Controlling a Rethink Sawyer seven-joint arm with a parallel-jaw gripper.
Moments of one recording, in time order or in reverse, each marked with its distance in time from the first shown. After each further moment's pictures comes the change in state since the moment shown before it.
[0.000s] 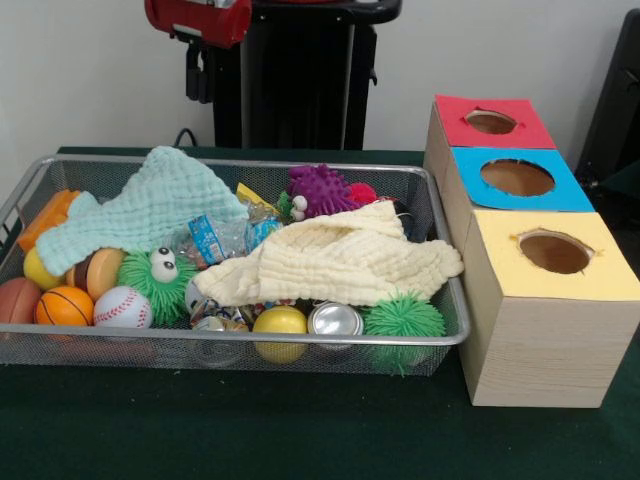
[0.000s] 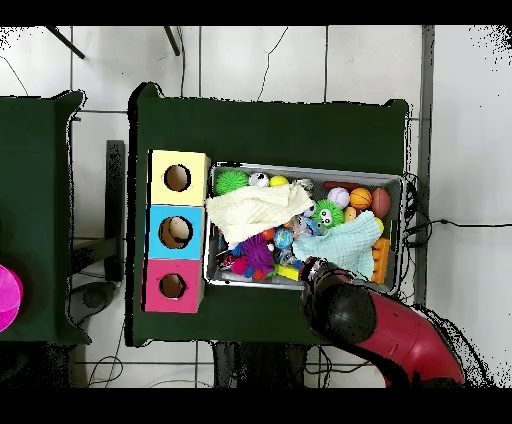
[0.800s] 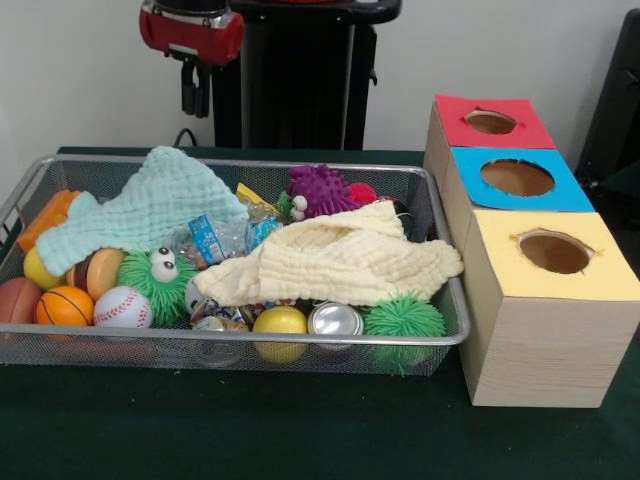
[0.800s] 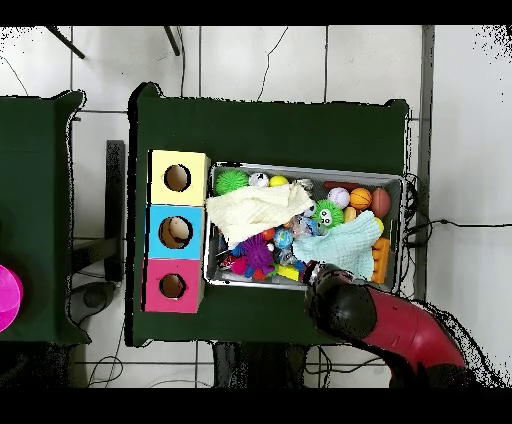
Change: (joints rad) arm -0.062 0.047 0.068 -0.011 -0.110 0.000 0.000
